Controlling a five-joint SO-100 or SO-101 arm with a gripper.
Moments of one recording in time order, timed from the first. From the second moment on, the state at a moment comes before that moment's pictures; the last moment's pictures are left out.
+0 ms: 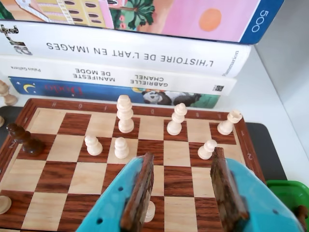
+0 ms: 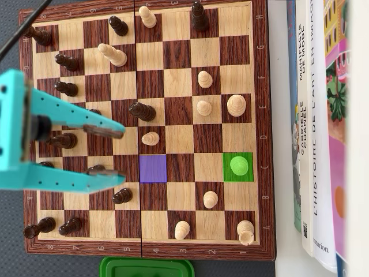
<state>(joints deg) 1.9 163.9 157.8 22.7 84.6</state>
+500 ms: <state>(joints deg) -0.9 190.4 178.0 17.8 84.6</state>
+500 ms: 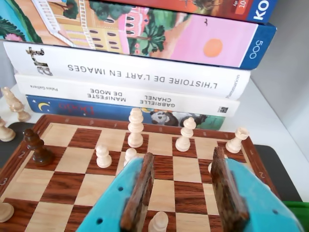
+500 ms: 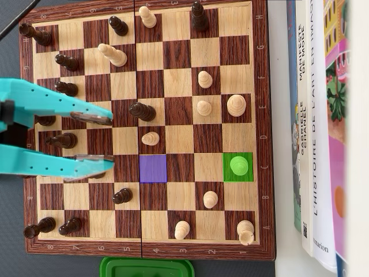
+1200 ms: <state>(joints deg) -3.2 190.8 179.8 -0.2 84.6</state>
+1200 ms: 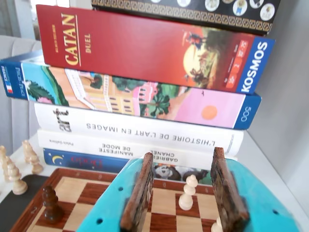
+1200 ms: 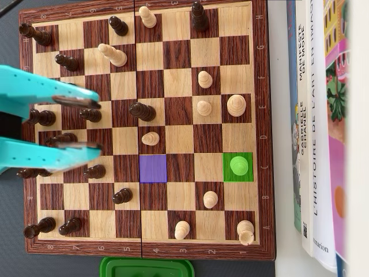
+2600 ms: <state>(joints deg) -2.9 192.4 179.8 -89.6 84.6</state>
